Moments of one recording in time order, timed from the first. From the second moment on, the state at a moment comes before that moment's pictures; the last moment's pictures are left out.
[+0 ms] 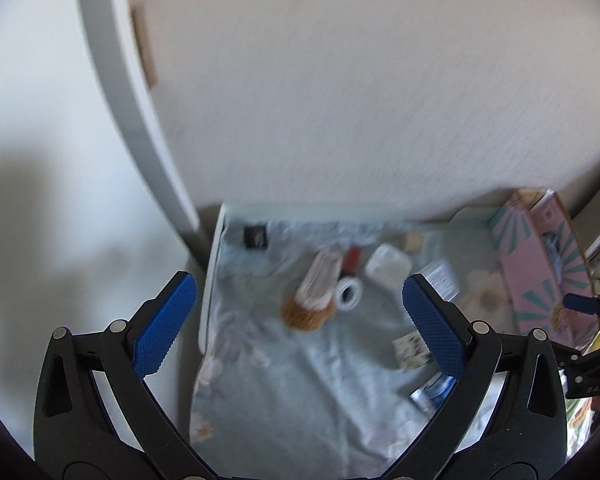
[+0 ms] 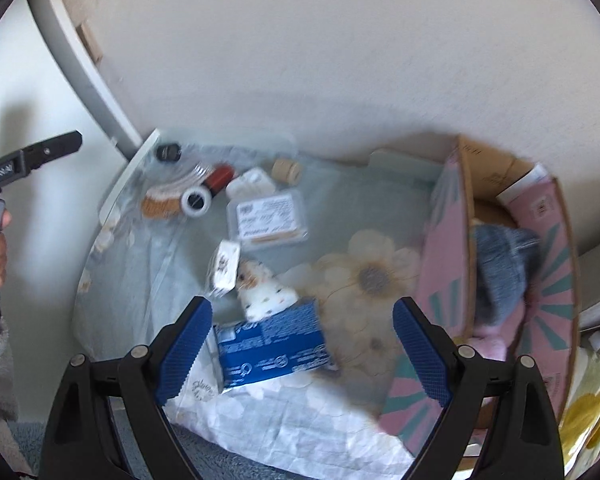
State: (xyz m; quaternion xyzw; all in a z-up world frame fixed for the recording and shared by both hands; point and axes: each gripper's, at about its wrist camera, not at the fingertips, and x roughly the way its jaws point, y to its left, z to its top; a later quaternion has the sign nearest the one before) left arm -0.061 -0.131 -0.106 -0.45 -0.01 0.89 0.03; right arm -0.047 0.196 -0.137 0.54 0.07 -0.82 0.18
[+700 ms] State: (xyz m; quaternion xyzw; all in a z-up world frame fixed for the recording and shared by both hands) left arm -0.111 -0.152 -0.250 -0.50 -0.06 0.86 0.08; right arm -0.080 0.152 -0.230 0.58 0.18 -0.76 0.25
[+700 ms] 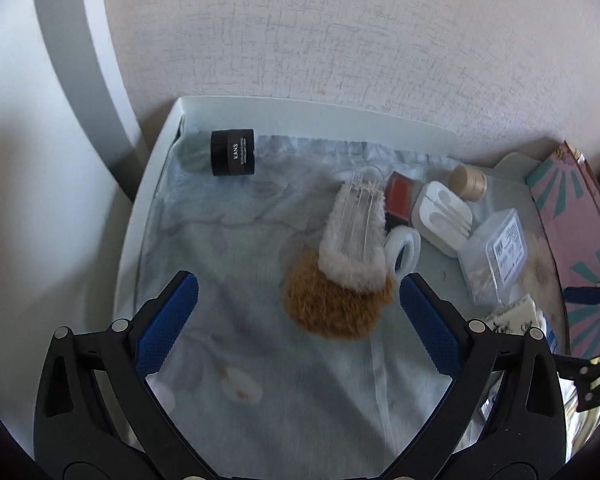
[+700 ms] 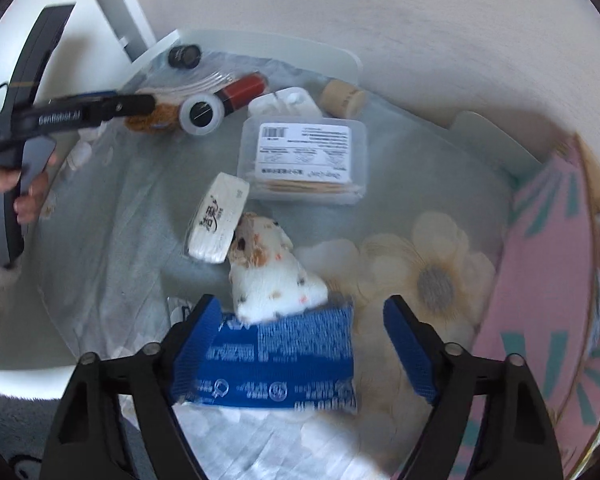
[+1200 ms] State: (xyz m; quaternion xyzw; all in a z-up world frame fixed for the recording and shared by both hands) left arm -0.128 -0.140 -0.260 -0.51 -0.08 0.84 0.14; right arm -0.090 0.135 -0.247 0.59 0.18 -0.73 0.29
